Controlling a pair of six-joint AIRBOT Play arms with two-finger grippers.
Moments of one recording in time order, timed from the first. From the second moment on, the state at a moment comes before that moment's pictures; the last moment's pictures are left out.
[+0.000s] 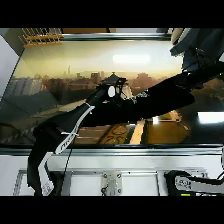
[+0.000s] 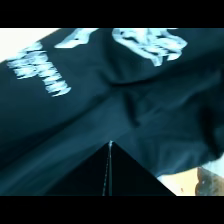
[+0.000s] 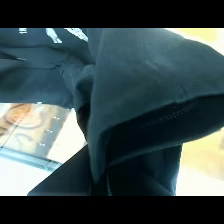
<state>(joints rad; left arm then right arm) -0.65 -2.00 1.75 1.15 -0.98 -1.70 -0.12 -1.44 1.70 -1.20 1.62 1.45</state>
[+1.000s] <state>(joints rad) -0.44 -1.88 1.90 1.24 -1.09 -1.69 0.25 -1.43 1.86 -1.23 1.58 1.65</state>
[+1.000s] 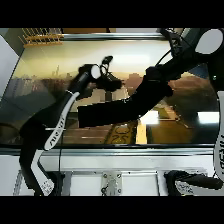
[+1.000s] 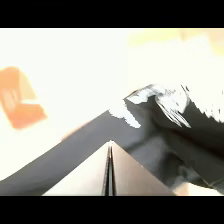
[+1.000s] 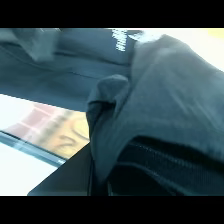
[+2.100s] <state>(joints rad) -0.01 -1.52 1.89 1.27 -1.26 -1.62 0.70 -1.80 1.83 -0.78 1.01 1.53</state>
